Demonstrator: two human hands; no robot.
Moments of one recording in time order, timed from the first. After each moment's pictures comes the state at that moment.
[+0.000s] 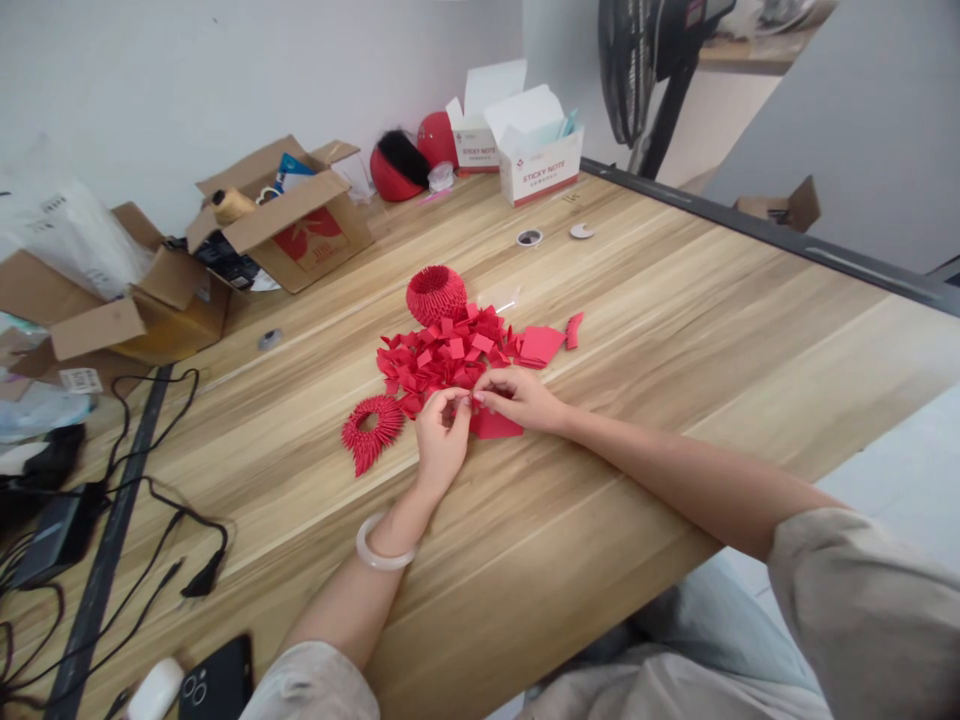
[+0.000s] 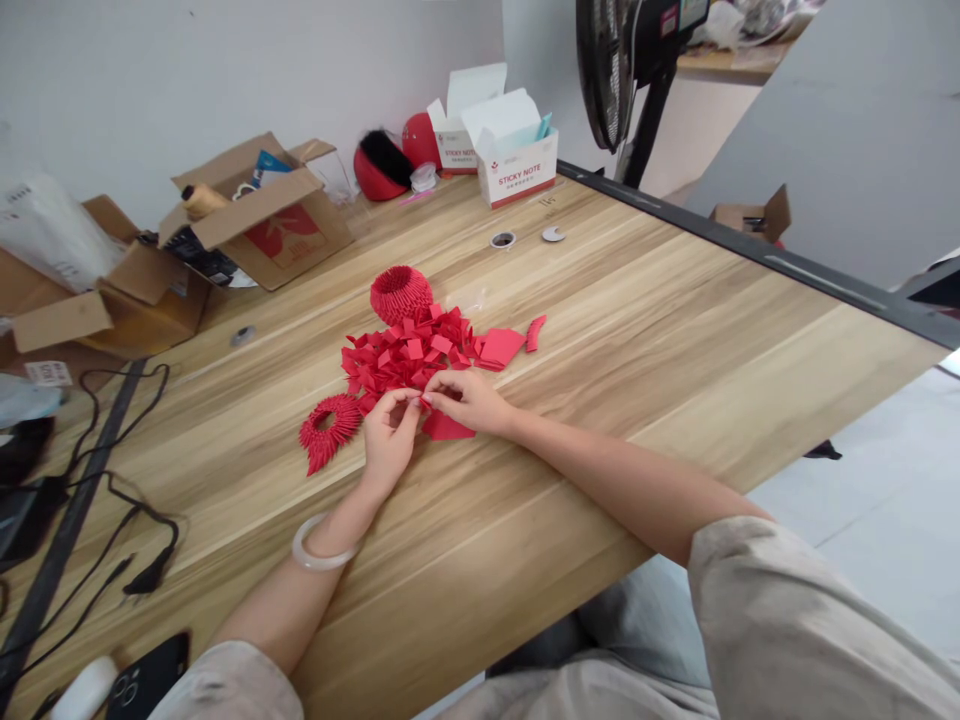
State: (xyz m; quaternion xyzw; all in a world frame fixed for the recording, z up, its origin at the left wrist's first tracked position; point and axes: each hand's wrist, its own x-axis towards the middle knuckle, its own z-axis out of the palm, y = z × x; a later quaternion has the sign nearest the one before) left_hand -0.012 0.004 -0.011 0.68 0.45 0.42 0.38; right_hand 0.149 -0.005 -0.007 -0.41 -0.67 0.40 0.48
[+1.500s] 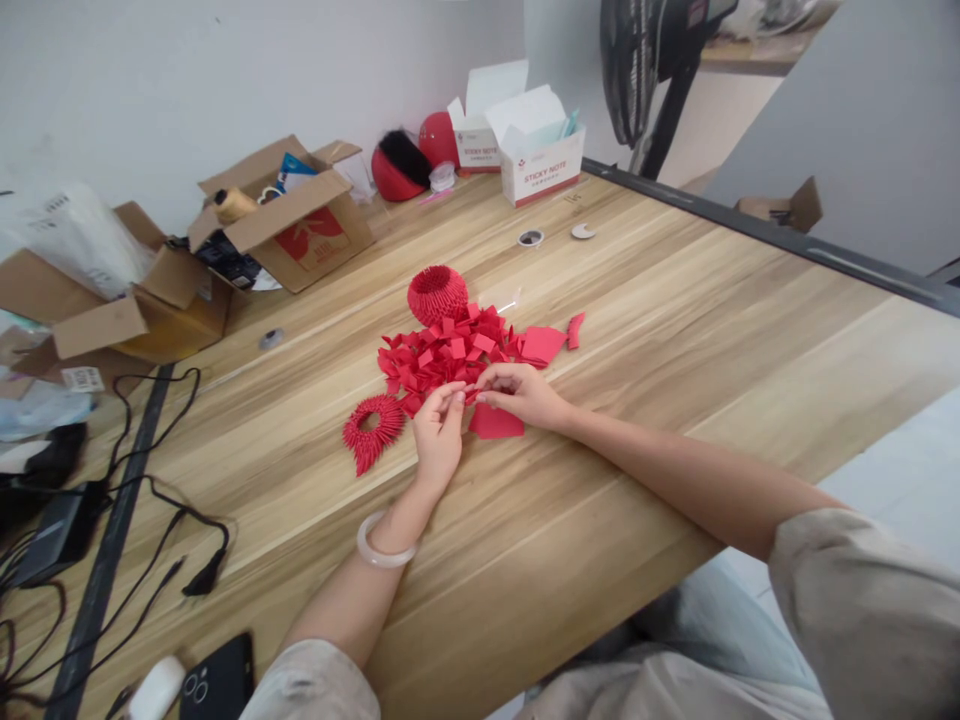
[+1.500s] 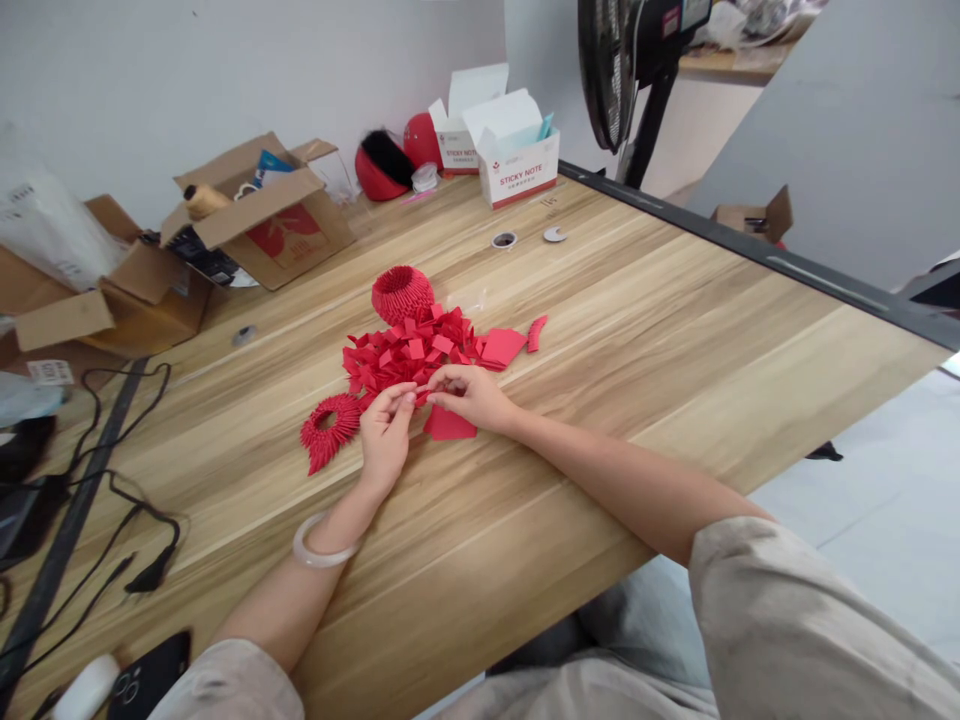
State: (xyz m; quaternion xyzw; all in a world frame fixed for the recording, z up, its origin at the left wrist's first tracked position) left_hand -0.007 0.003 -0.002 0.61 0.44 0.48 0.46; right_hand 0.147 -0.001 -0.015 -0.41 -0.59 0.46 0.52
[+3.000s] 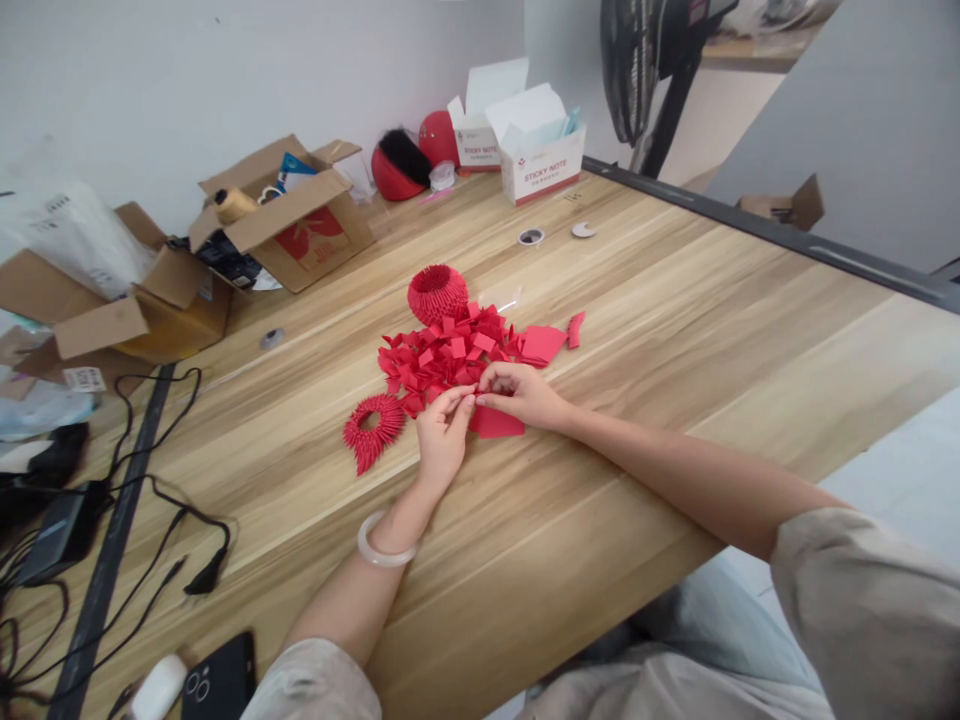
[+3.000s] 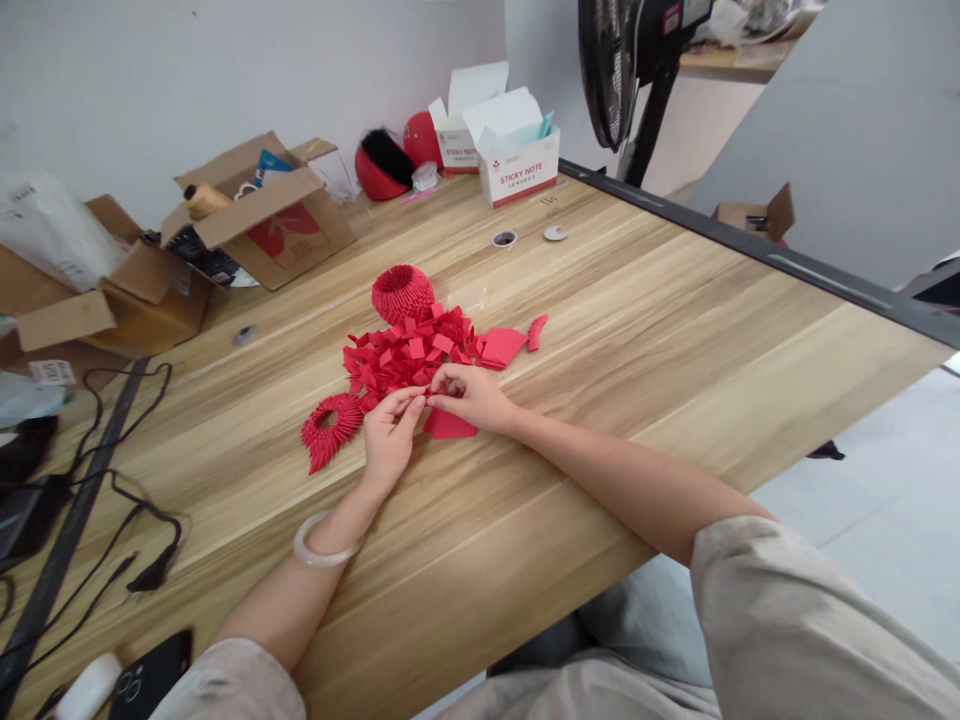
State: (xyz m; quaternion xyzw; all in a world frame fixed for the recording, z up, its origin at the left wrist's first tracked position) left_hand -0.008 0.002 -0.003 0.65 0.43 0.45 0.44; right_hand 0.147 -0.001 -0.019 -0.42 -0.60 0.45 0.51
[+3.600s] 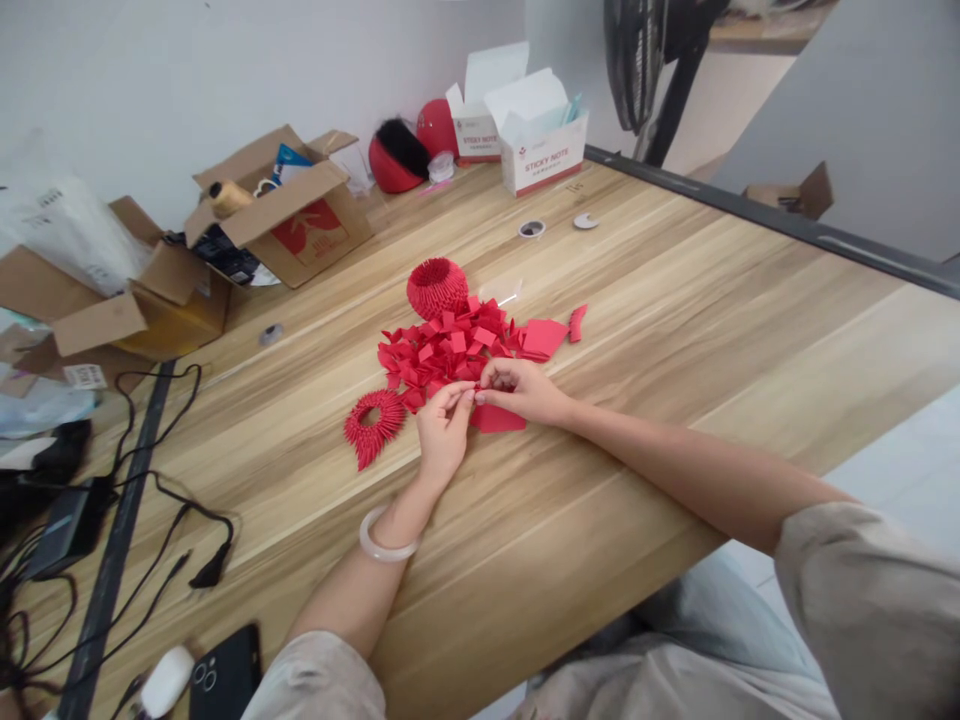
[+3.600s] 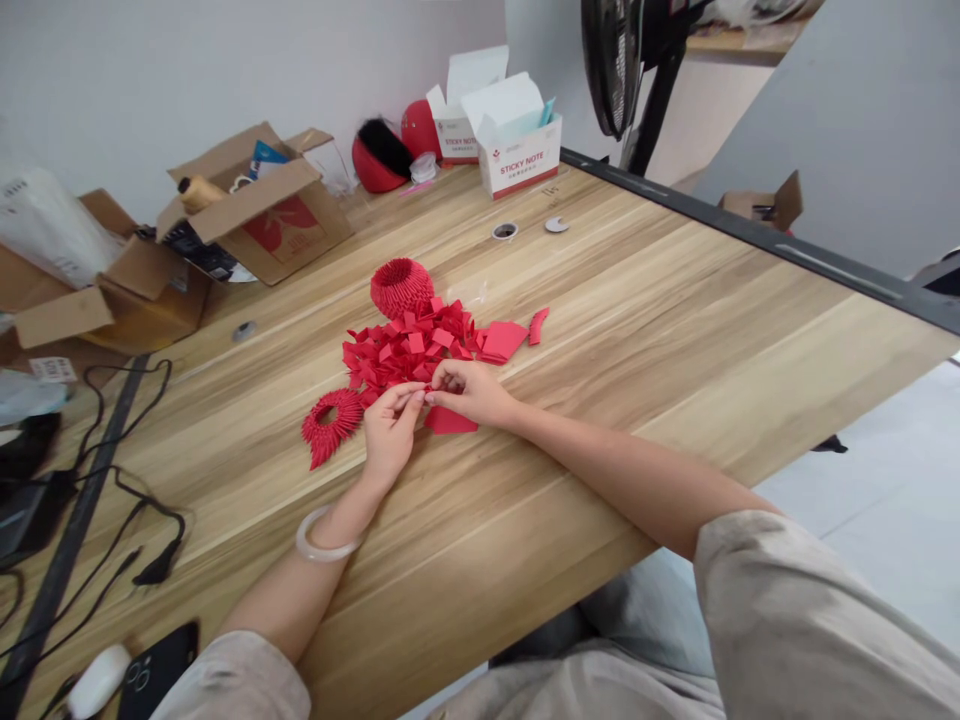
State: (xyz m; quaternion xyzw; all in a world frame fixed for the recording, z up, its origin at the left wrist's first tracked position) left_hand -0.009 0.003 -0.004 0.65 0.44 0.44 0.43; right_hand 0.147 -0.003 -0.013 -0.42 -0.61 0.46 0.49
